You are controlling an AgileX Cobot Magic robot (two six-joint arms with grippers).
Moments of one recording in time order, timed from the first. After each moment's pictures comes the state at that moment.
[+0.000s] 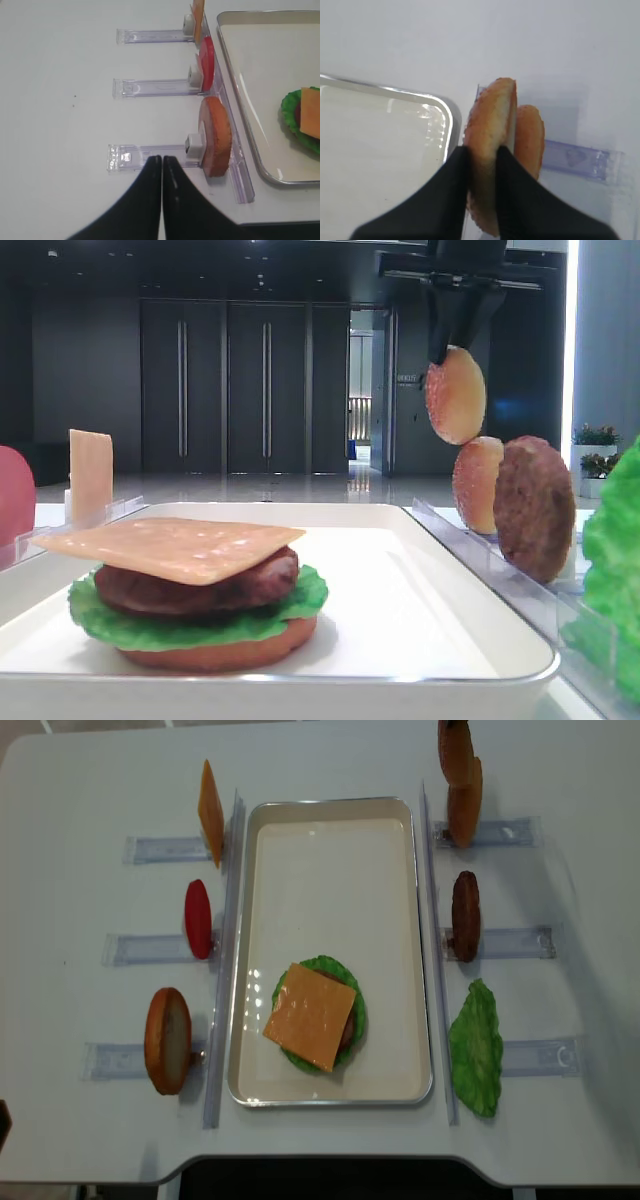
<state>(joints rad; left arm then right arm) 0.06 -0.02 -0.48 -0.07 1.11 0.07 0.37 2.10 -2.09 -0.01 1.22 0.14</state>
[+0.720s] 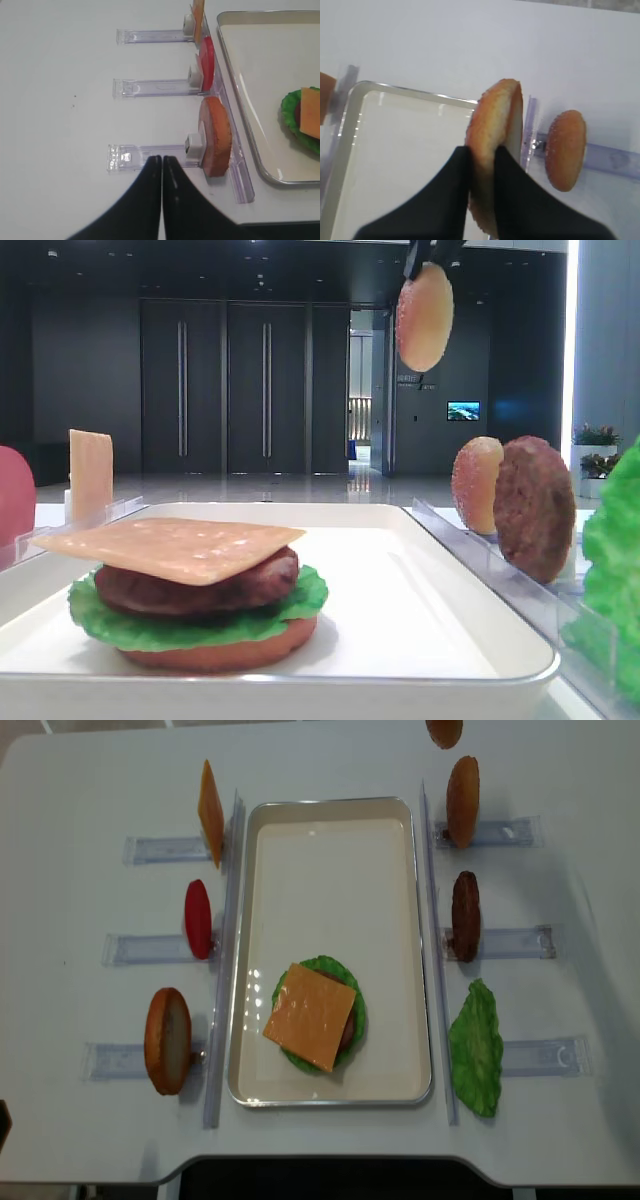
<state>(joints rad) 0.06 -0.02 -0.48 -0.07 1.11 0.07 0.37 1.97 -2.09 0.16 1.23 0.14</state>
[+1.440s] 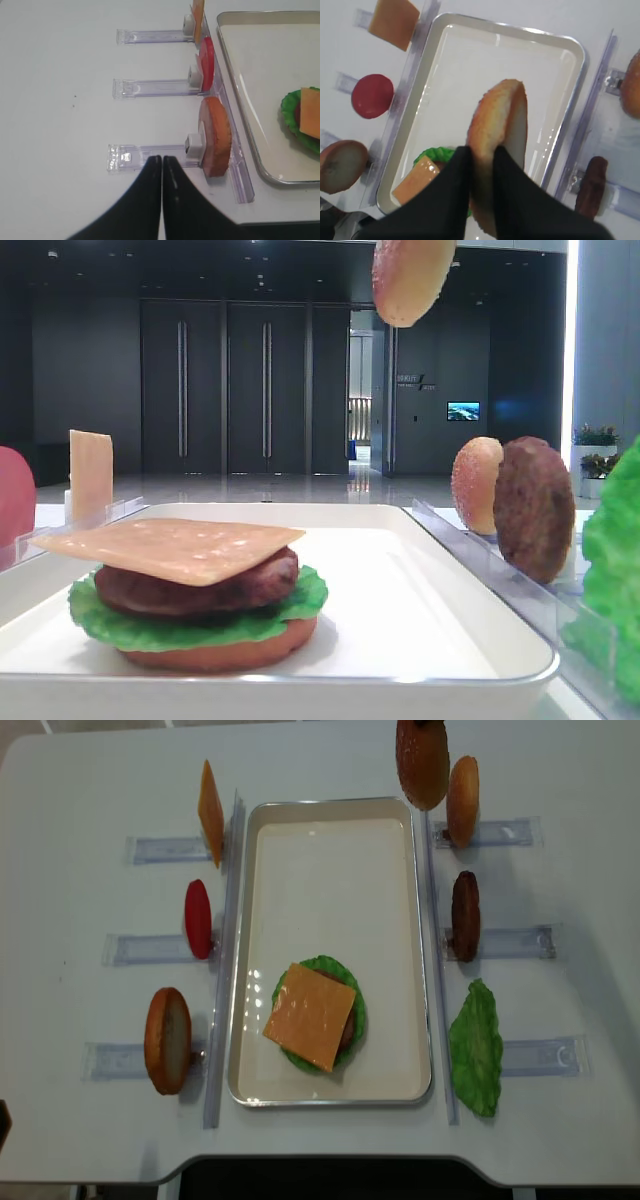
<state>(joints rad) 0.06 -0.02 -0.48 -0.07 1.11 0.07 0.42 1.71 -1.78 0.36 1.23 0.05</state>
